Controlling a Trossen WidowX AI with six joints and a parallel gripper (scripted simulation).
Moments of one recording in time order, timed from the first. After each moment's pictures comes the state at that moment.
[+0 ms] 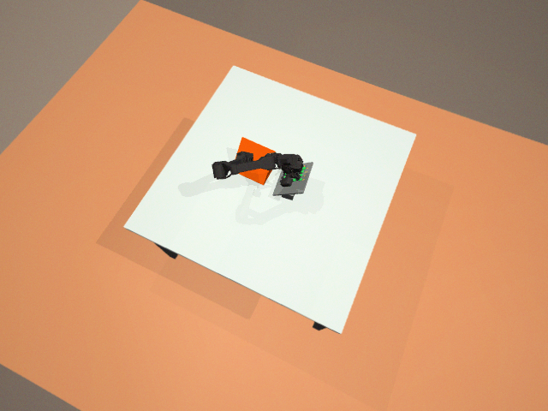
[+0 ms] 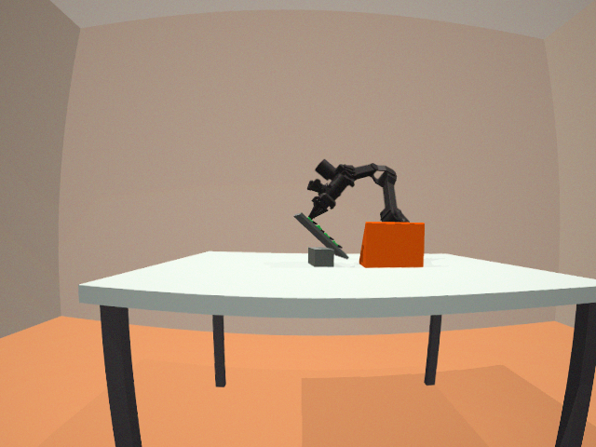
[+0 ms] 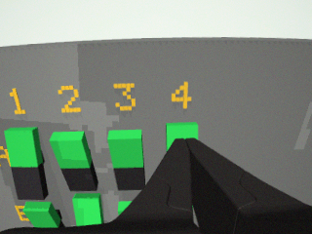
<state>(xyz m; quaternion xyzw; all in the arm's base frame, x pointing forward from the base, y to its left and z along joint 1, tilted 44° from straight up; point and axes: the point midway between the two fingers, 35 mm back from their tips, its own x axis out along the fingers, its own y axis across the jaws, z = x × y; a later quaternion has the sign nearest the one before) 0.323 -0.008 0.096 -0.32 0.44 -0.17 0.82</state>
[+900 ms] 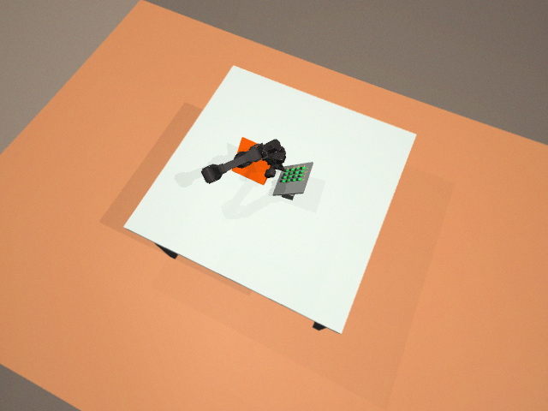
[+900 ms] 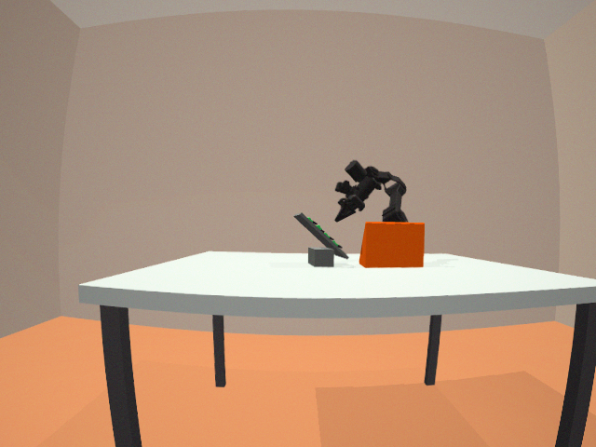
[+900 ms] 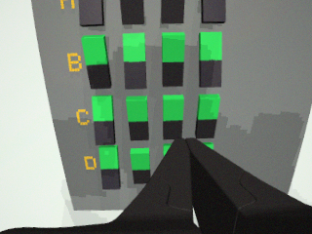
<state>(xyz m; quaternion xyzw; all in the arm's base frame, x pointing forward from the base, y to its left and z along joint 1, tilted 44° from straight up) 0.226 0.015 0.083 -0.32 0.43 -0.16 0.83</state>
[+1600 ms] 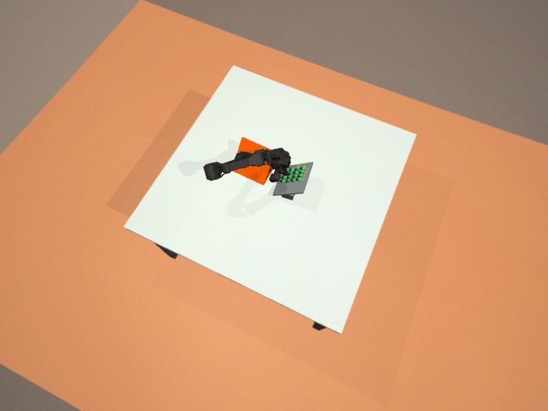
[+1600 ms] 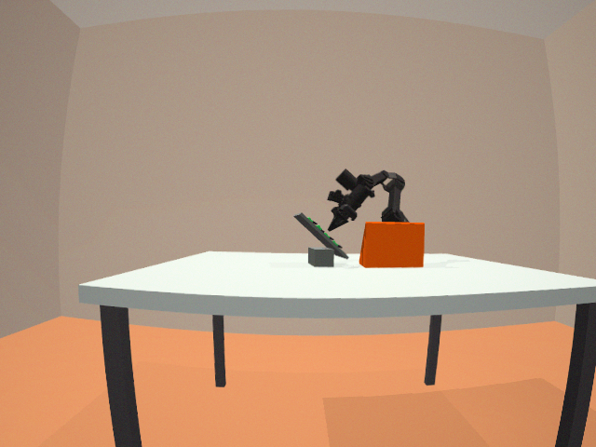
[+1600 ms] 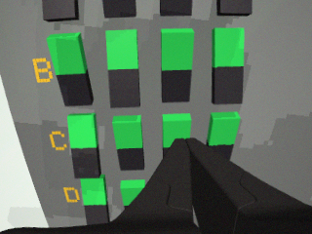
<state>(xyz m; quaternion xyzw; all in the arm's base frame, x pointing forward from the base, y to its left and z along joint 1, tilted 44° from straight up) 0.248 -0.012 0.058 -0.32 0.44 -0.17 0.82</state>
